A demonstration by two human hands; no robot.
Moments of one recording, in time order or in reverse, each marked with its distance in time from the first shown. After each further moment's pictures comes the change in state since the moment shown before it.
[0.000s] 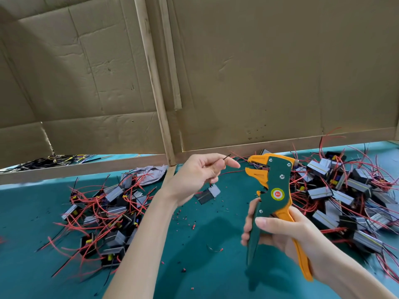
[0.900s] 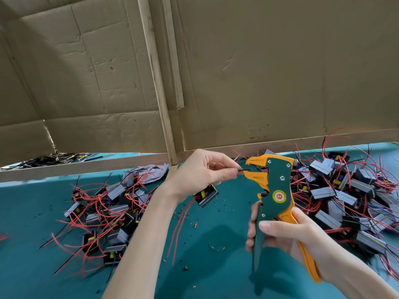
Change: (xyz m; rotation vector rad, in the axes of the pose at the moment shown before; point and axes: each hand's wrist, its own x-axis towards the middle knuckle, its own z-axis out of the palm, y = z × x) left_hand -0.007 0.019 -0.001 0.195 -0.041 -0.010; right_hand -0.005 -0.005 0.003 -0.042 -0.017 0.026
